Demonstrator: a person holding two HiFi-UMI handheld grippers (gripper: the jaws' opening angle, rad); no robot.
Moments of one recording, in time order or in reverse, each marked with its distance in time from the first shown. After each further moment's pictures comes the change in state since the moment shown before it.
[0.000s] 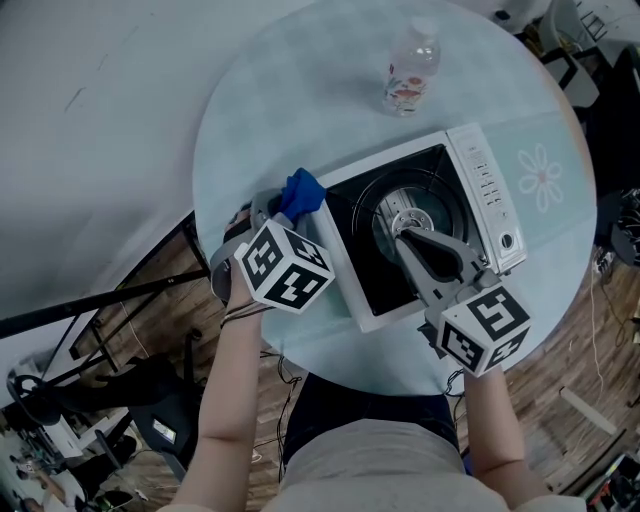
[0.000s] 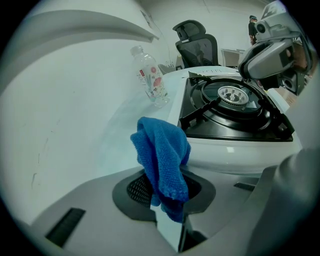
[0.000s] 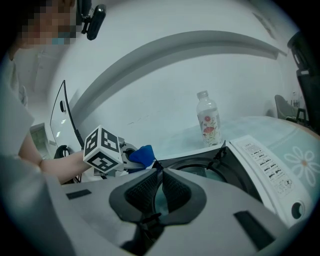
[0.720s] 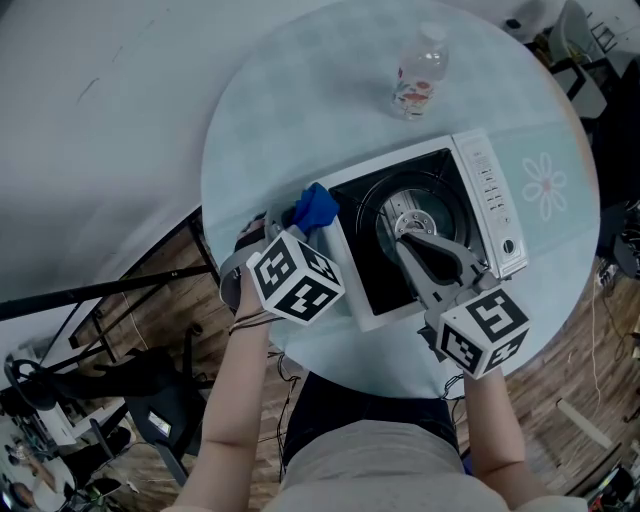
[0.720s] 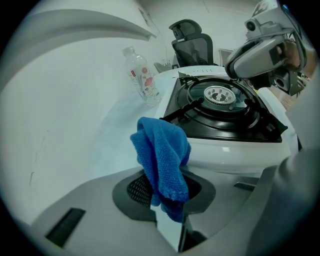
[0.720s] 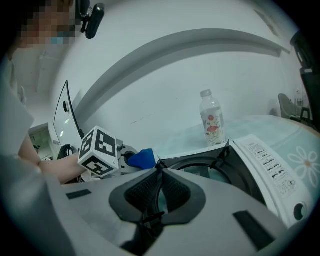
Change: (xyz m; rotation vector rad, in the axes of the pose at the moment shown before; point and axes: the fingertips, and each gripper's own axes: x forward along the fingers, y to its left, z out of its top) left arm -0.010 -0.027 -0.005 0.011 0.024 -0.044; right arm -0.001 0.003 -0.004 -0.002 0.018 0.026
